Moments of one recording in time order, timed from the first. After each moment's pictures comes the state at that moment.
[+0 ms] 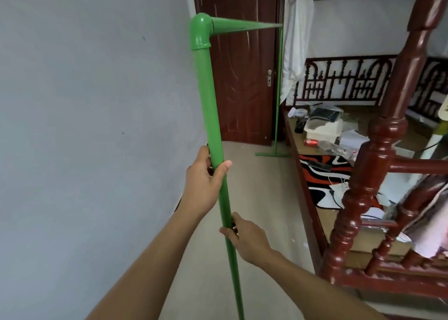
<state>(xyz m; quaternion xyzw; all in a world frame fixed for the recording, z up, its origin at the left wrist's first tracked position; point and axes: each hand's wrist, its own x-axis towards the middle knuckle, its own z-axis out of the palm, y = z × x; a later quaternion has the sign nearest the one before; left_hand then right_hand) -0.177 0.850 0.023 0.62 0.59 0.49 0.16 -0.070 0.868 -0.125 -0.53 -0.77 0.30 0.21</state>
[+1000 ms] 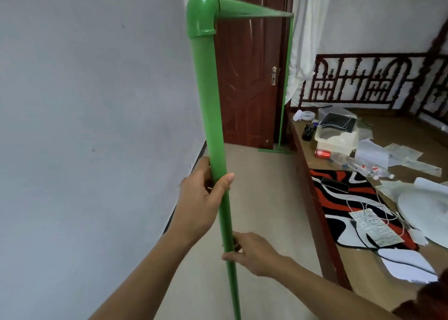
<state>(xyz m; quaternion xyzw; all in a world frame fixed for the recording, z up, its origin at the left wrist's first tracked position) -0.233 1.074 0.022 0.63 0.55 0.51 0.21 -0.106 1.116 -0.131 -0.47 -0.79 0.38 0.09</state>
